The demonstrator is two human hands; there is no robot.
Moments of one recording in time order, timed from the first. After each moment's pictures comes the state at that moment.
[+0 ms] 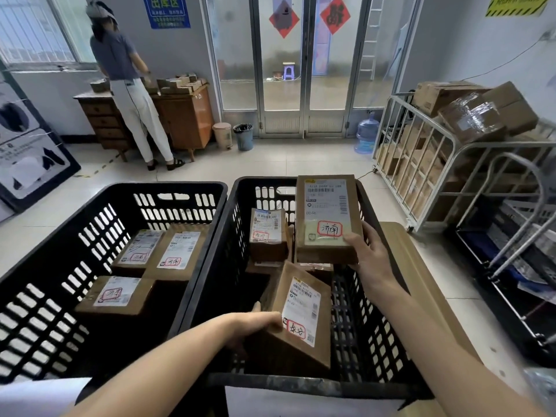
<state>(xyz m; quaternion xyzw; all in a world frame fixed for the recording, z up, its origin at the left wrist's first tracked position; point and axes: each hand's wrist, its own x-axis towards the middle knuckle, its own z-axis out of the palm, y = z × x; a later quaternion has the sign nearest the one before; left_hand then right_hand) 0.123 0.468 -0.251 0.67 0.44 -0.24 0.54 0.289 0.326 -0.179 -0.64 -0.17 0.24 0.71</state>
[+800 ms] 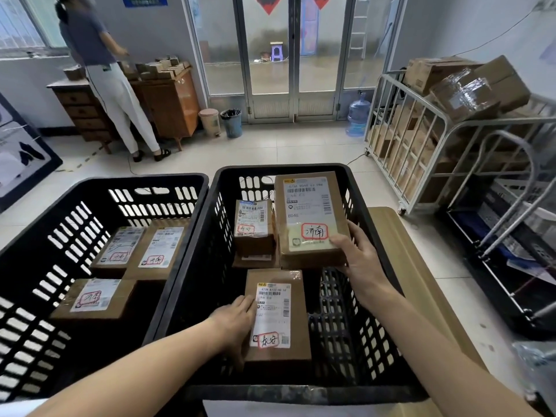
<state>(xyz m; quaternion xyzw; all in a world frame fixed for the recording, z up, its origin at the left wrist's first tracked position) 0.128 0.477 -0.265 0.95 0.10 -0.29 -0.03 0.293 0.318 -0.193 -0.63 -0.18 0.28 0.70</state>
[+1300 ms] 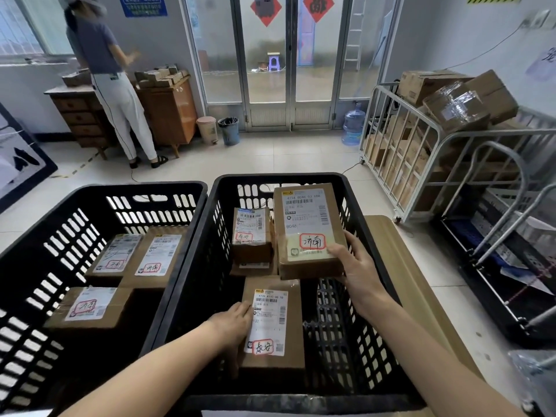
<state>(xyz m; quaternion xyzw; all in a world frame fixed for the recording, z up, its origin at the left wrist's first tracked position) 0.130 0.485 -0.264 0.95 0.12 -0.30 0.01 0.289 0.316 -0.192 -0.65 -0.17 0.27 0.69</state>
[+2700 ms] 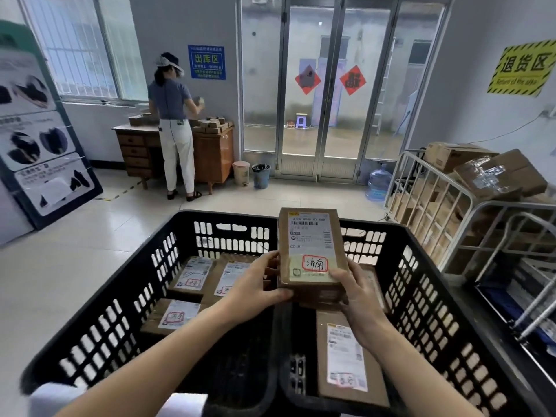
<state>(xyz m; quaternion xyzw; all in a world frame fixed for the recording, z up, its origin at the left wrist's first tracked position) 0.014 0.562 -0.131 0.85 0.18 0.18 0.47 0.153 0.421 -0.149 -0.58 -0.22 0.30 0.72</state>
